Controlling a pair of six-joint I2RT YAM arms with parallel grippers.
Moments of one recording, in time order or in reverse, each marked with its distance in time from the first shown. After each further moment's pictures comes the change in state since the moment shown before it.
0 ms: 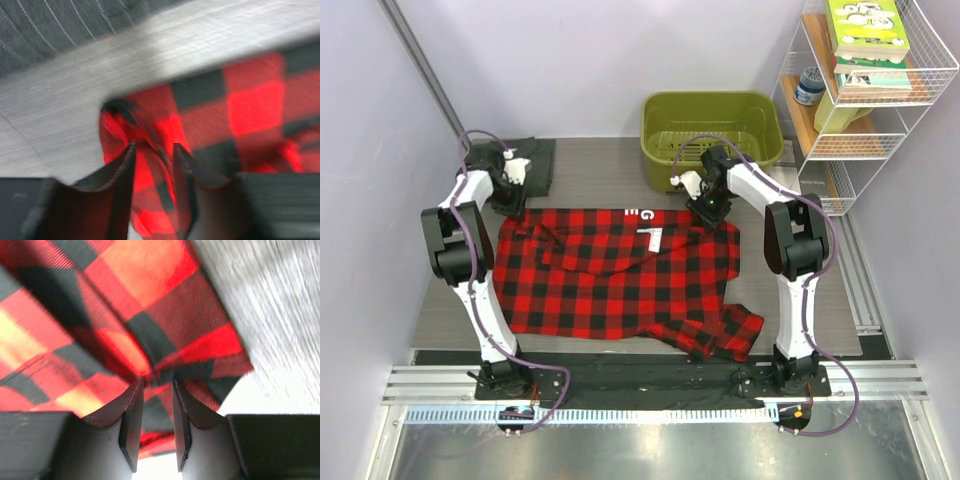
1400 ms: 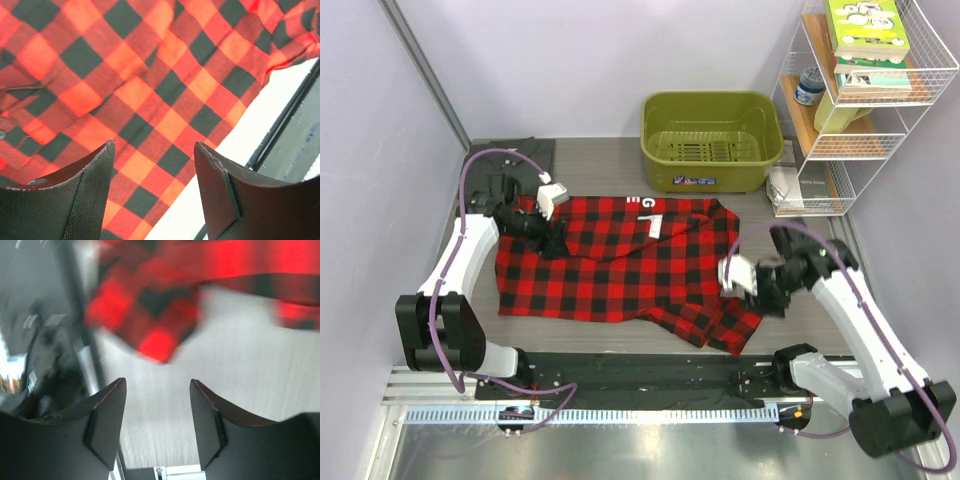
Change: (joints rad) left arm -0.188 -0.695 -0.482 -0.206 0.504 0.196; right arm -0.069 -1.073 -0.689 -0.373 -0.225 -0.520
